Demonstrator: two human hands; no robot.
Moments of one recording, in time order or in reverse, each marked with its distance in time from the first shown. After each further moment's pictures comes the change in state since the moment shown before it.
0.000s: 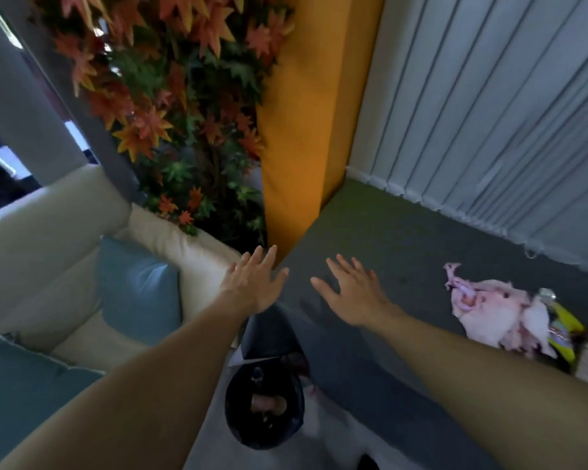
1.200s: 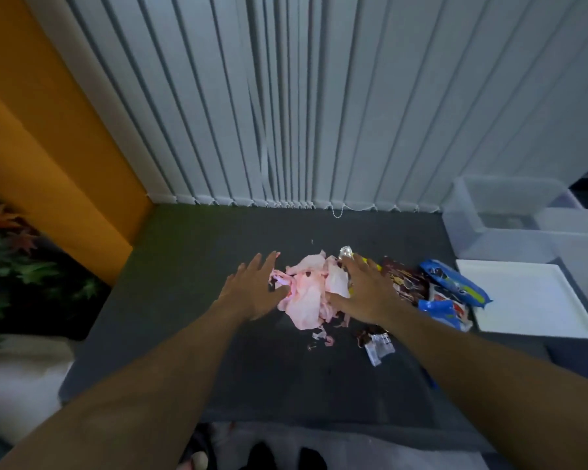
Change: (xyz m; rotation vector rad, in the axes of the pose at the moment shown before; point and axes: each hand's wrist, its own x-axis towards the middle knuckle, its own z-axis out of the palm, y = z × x) left_hand 0.084 0.379 0.102 0.131 -0.204 0.486; right_hand -0.138 0.372 -0.076 0.139 0.246 0.500
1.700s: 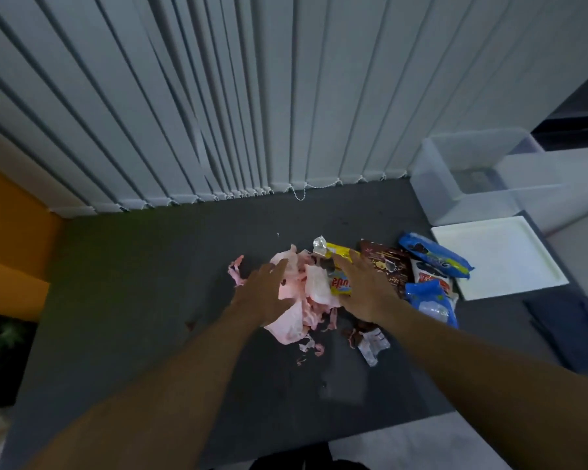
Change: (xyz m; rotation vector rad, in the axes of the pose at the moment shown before) left_hand 0.106 0.022 0.055 0.007 -0.190 0.243; right_hand 0.041 0.049 0.032 -0.047 -0.080 0.185
